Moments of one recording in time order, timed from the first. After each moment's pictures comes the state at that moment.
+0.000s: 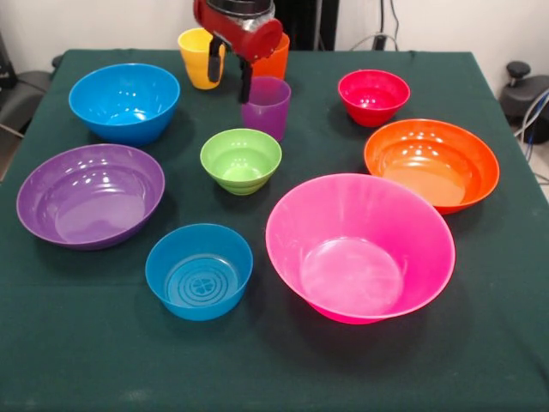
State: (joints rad) arm -0.29 -0.66 -0.04 1.72 -0.17 0.48 2.31
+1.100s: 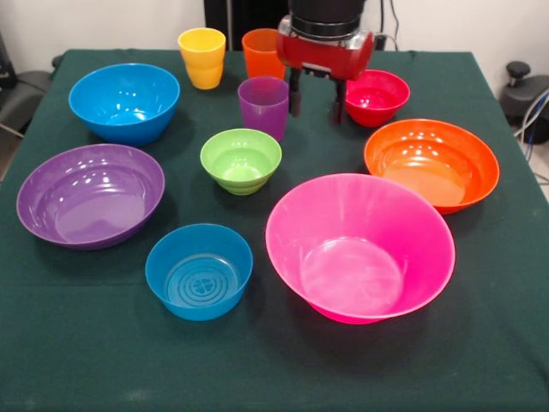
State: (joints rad) arm -0.36 -0.67 0.23 1.72 -0.33 0.48 2.26
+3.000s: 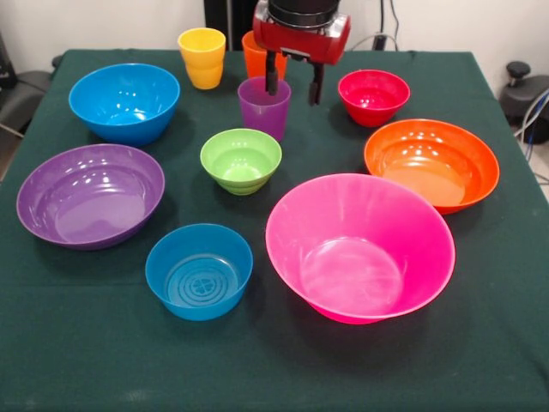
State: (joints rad) arm -0.41 -0.69 0.27 1.68 -0.38 0.71 2.19
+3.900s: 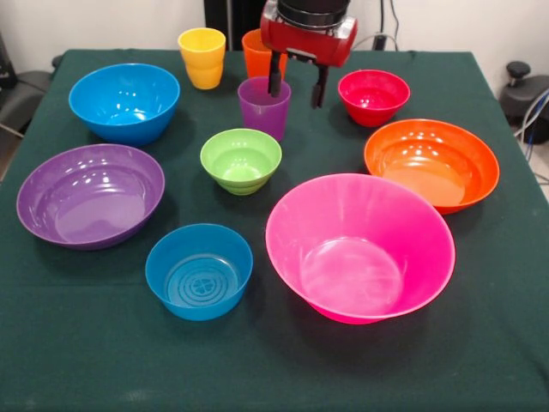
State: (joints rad) arm -0.31 -0.68 0.15 1.67 -0.36 0.65 2.19
